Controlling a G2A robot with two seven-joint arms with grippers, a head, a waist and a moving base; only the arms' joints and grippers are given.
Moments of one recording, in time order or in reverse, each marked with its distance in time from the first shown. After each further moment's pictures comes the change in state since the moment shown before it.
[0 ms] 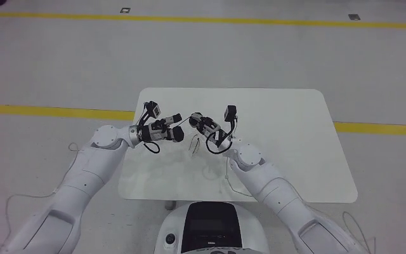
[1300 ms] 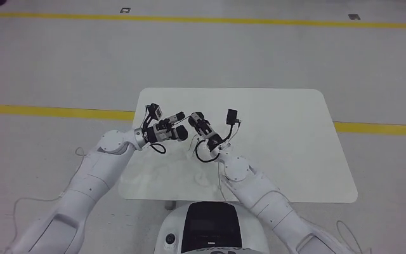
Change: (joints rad) left arm 0.042 -0.024 0.002 -0.026 -0.002 0.000 0.134; right arm -0.105 -0.022 -0.036 -0.162 -0.390 0.018 -0.414
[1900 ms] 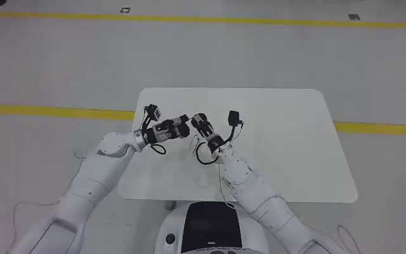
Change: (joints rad) left arm 0.042 0.007 -0.033 -0.048 0.028 0.005 0.049; right arm -0.054 0.001 0.038 -0.068 -0.134 0.088 -0.035
